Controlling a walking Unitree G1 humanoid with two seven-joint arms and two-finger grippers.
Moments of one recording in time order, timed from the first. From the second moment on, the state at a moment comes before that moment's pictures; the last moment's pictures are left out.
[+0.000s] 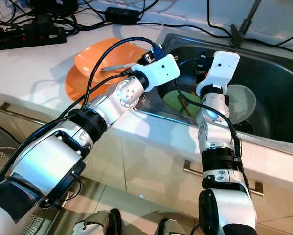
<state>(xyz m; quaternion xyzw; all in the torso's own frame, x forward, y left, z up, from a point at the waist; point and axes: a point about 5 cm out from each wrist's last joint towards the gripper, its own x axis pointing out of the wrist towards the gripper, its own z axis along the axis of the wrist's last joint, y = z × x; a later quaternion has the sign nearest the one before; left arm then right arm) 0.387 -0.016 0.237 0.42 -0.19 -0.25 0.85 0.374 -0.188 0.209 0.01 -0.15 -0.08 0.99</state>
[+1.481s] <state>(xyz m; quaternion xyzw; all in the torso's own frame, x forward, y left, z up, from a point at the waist) 0.389 -0.011 0.238 0.45 -0.21 -0.23 0.84 0.374 -0.184 0.208 0.02 -0.15 -0.08 0.99</state>
